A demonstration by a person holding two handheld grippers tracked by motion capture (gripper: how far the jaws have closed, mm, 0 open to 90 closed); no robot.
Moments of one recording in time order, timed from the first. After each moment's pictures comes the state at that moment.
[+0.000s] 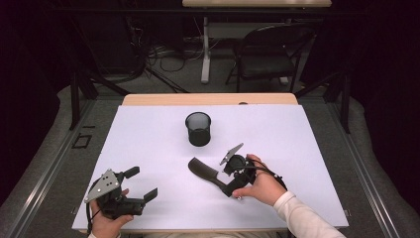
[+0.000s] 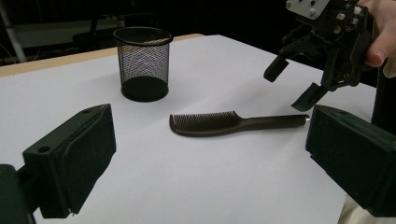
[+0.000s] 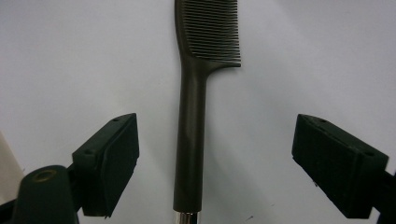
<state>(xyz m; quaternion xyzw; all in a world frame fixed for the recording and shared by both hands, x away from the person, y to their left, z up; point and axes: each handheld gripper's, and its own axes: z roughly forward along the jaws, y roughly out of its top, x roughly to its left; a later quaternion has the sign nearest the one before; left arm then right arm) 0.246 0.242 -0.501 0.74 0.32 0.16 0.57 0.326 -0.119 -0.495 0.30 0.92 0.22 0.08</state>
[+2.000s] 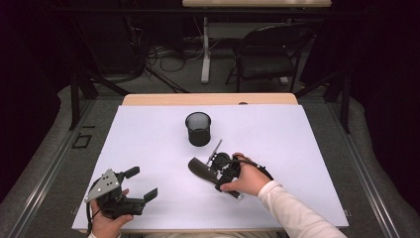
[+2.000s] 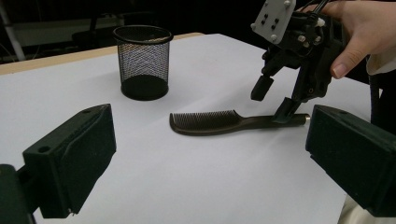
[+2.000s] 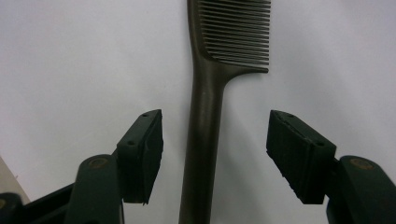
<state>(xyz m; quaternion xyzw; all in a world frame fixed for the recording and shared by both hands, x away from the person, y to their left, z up) 0.247 0.243 -0.502 0.74 0.32 0.16 0.57 0.350 -0.083 -0.509 0.28 0.95 0.13 0.04</state>
